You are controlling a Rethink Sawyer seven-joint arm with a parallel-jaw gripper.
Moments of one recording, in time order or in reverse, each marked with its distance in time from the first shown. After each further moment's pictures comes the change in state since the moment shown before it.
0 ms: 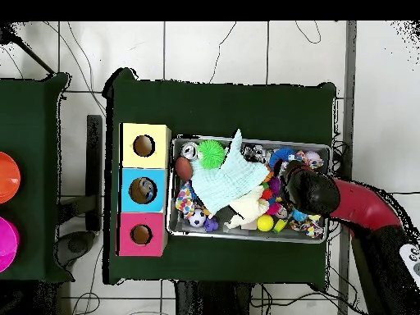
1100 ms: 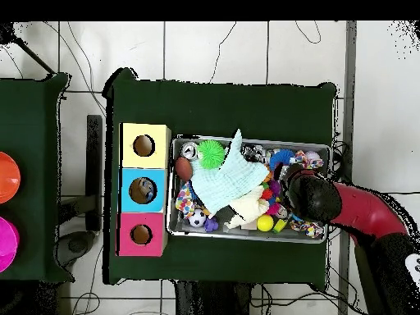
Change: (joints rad) arm 0.001 -0.081 0.000 0.065 0.001 0.000 0.000
